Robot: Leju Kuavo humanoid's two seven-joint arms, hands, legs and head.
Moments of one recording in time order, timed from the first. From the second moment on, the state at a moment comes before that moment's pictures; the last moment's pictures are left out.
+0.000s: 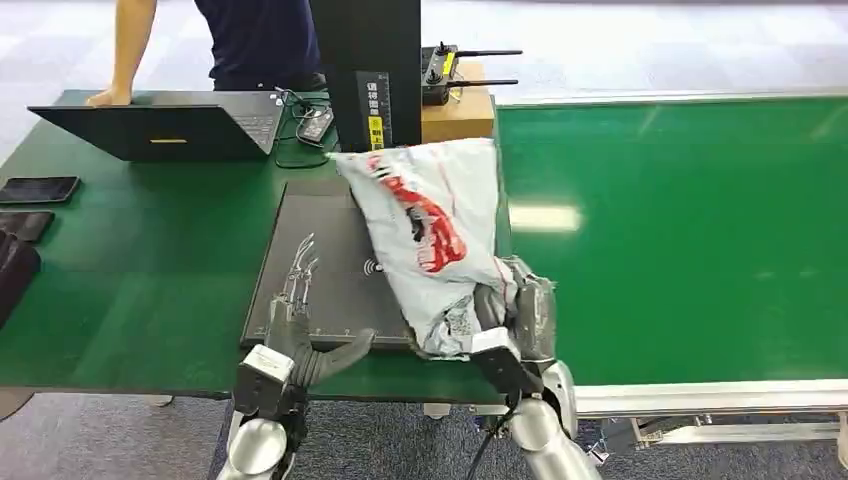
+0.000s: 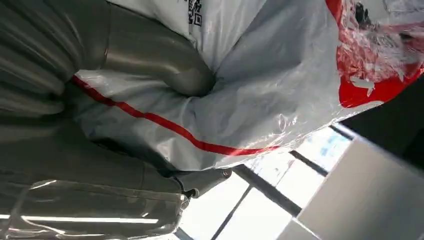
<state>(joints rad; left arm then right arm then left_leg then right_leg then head) -0.03 -0.25 -0.25 -1.27 -0.47 0.23 -0.60 -0.20 0.15 0.28 -1.35 0.56 -0.51 -0.55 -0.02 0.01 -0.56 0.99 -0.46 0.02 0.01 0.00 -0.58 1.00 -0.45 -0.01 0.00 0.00</state>
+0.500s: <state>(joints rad) -0.04 -0.24 -0.29 -1.22 -0.42 0.25 -0.63 -0.49 0.16 0.43 -0.92 0.48 -0.49 -0.54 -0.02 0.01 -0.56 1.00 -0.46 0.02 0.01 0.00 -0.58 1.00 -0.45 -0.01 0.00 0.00</state>
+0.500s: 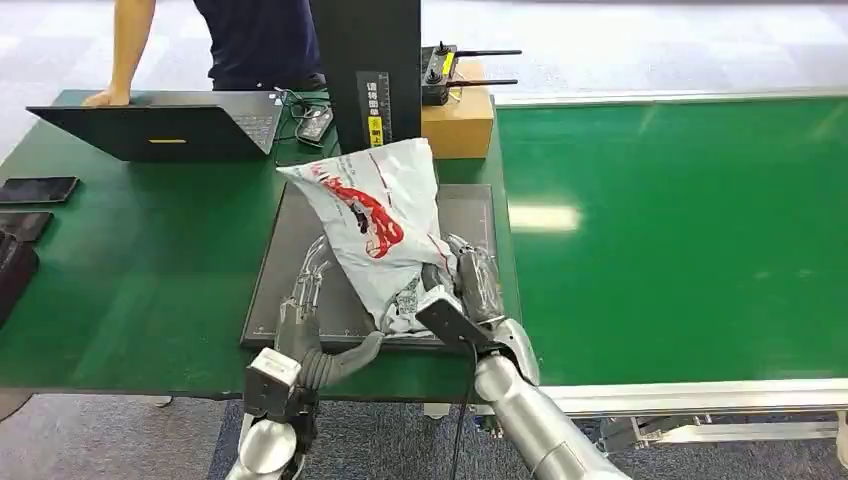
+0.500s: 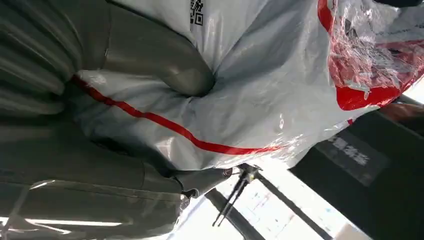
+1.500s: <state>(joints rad) -0.10 -0.24 -0.32 -1.14 -0.38 0.24 -0.65 -0.63 0.15 0.41 -0.54 0.37 0.01 -0.68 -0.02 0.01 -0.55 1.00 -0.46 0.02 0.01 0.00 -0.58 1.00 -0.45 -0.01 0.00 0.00</state>
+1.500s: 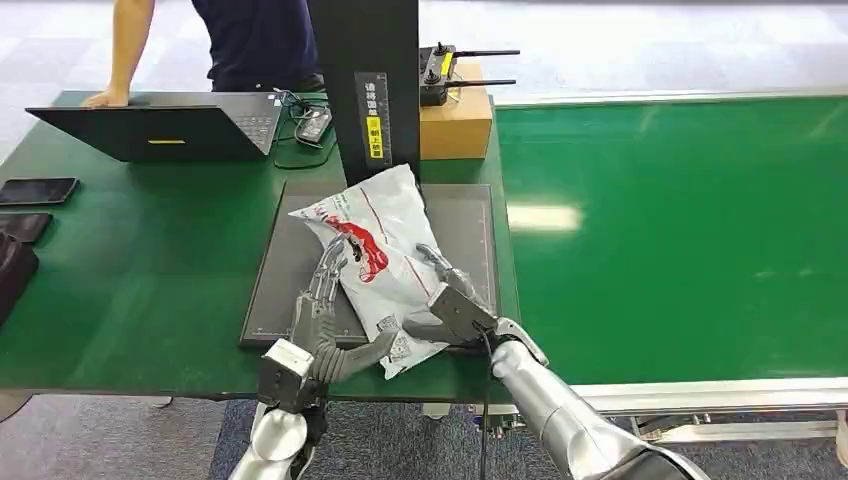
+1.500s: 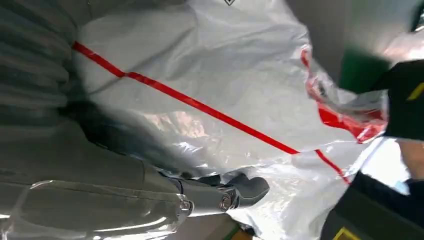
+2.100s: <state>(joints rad) -0.05 -0.24 -0.29 -1.18 -0.41 0.23 -0.63 -0.23 0.09 0.35 -1.17 0.53 -0.22 -0.58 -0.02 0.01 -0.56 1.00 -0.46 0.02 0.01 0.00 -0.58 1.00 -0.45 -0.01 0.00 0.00</state>
